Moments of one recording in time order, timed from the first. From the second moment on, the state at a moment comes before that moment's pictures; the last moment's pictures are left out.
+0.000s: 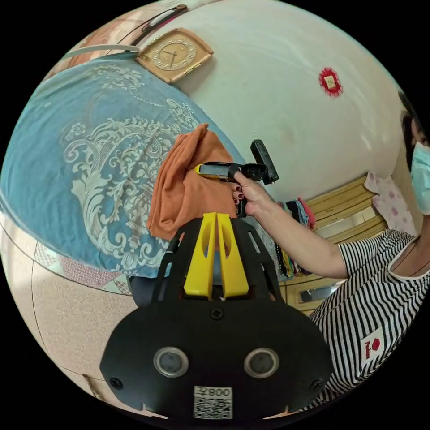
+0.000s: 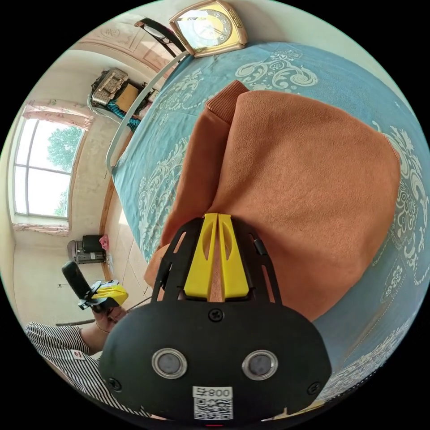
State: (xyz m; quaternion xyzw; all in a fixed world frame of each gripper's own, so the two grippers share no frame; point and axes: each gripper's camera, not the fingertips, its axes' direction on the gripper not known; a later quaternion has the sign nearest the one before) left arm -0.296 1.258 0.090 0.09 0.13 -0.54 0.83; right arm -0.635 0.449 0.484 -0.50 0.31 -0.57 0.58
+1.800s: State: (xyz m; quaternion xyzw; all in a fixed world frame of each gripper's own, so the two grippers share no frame) left arm -0.201 0.994 0.132 -0.06 -0.01 -0.43 0.90; right arm -0.633 0.494 0.206 -0.47 0.32 -0.64 0.52
